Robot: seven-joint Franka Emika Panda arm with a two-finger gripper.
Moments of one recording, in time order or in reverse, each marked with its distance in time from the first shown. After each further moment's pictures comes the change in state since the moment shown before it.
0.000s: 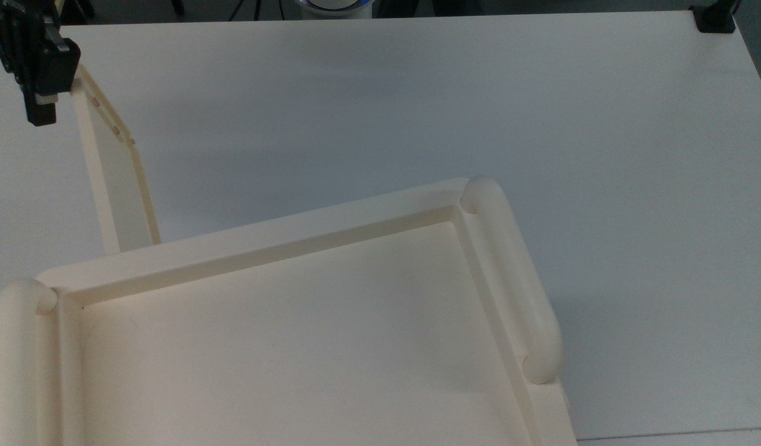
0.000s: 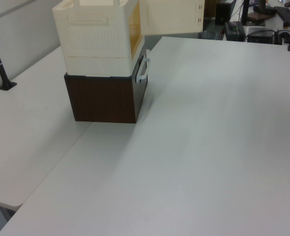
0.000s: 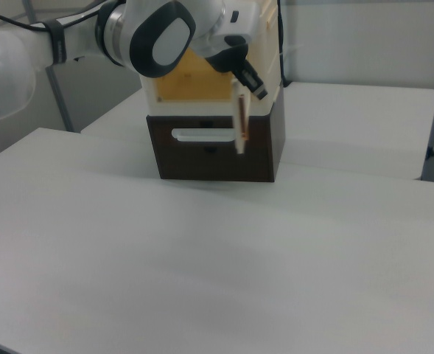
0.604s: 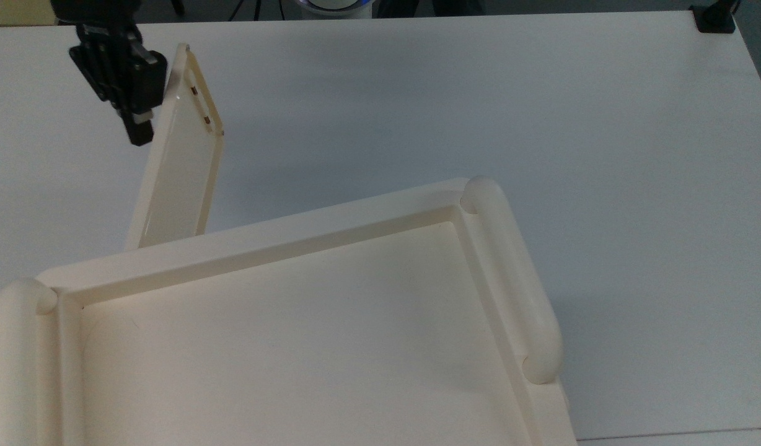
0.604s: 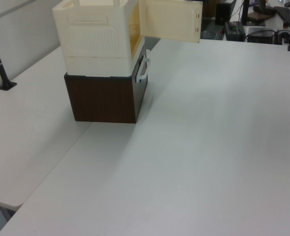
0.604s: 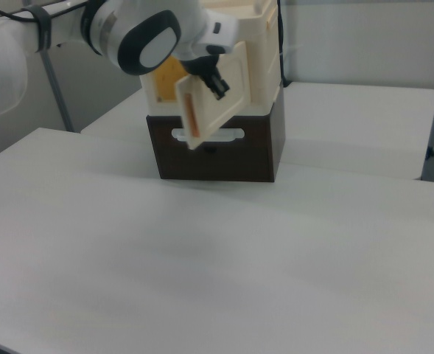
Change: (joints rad) arm 0.006 0.001 0.089 0.000 0.203 -0.090 -0.092
